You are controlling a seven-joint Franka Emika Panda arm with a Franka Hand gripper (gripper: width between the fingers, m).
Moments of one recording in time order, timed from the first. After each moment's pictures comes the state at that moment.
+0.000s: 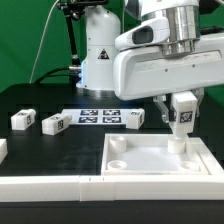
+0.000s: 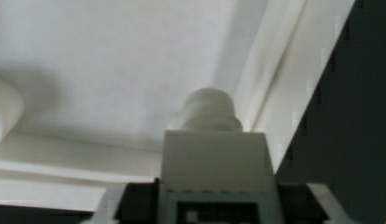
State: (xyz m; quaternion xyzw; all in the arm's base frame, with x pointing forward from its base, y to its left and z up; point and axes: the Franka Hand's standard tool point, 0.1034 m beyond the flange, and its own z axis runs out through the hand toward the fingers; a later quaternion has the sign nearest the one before) arm 0.606 0.106 0.091 -0.98 -0.13 -0.11 0.05
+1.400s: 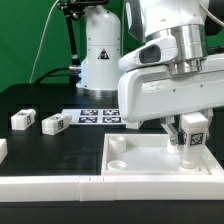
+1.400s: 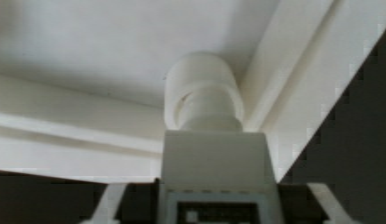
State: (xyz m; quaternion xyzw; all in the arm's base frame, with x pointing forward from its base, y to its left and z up) arm 0.630 0.114 0.064 -0.98 -0.13 -0.15 0.05
